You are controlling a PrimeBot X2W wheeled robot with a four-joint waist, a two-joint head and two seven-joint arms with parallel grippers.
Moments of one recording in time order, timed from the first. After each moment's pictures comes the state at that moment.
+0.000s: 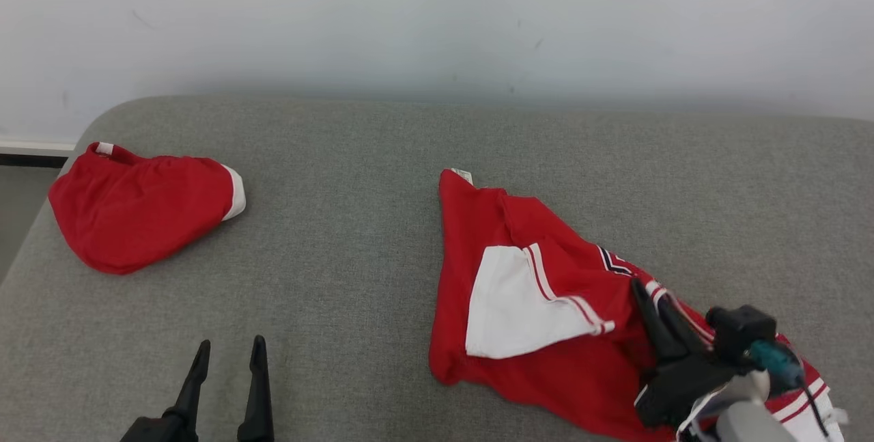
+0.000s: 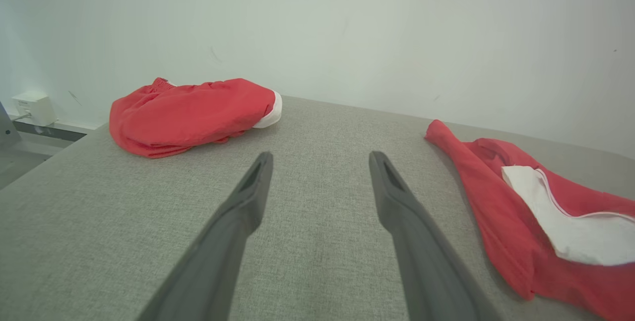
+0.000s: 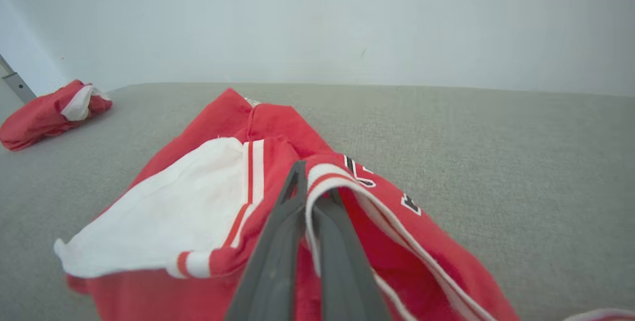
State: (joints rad) left arm 0.00 0.05 0.00 0.19 -0.22 -0.12 -0.26; right arm -0.25 -0.20 0.28 0.53 0.34 0.13 -0.24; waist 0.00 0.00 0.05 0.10
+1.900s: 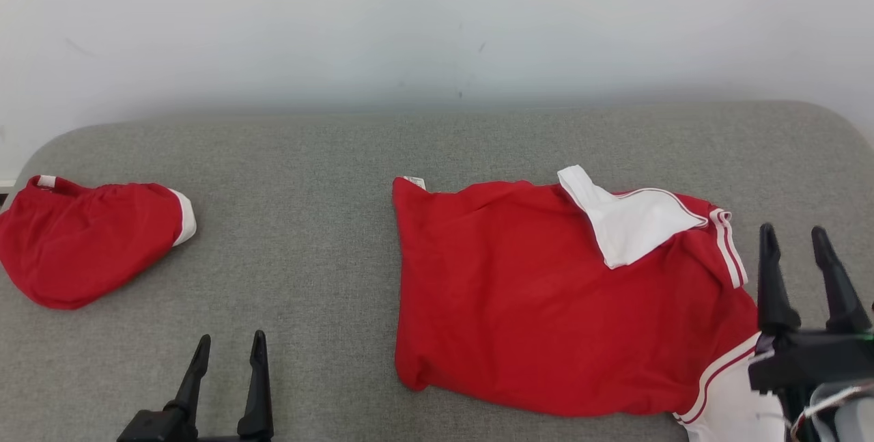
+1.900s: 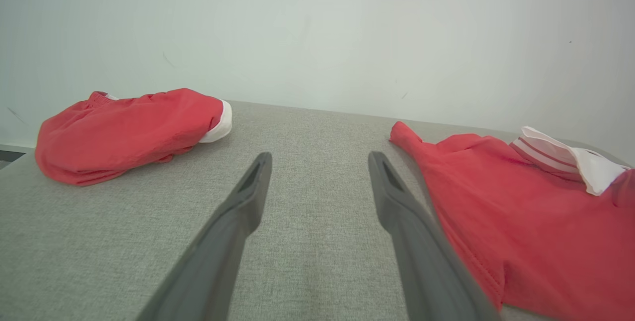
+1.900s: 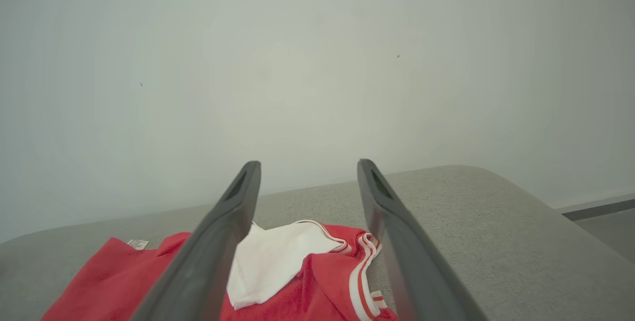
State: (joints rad) left arm -0.03 0.05 0.00 0.21 -0.21 -0.13 -0.26; right arm -0.21 -0.30 -0.02 0.30 0.46 0.13 -0.26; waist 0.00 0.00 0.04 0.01
